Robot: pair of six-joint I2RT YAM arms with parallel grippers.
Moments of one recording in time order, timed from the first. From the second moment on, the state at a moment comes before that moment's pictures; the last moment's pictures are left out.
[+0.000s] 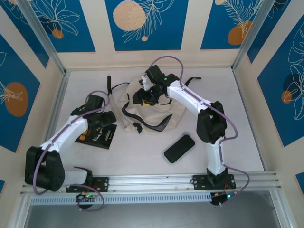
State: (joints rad) left arm -0.21 1.28 0.88 -0.74 0.00 -0.65; right arm 0.64 2.07 1.90 -0.87 -0.53 0.46
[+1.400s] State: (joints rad) left arm 0.05 1.19 0.55 -0.66 0.06 -0.76; right arm 0.93 2.63 2.43 -0.95 -0.36 0.27
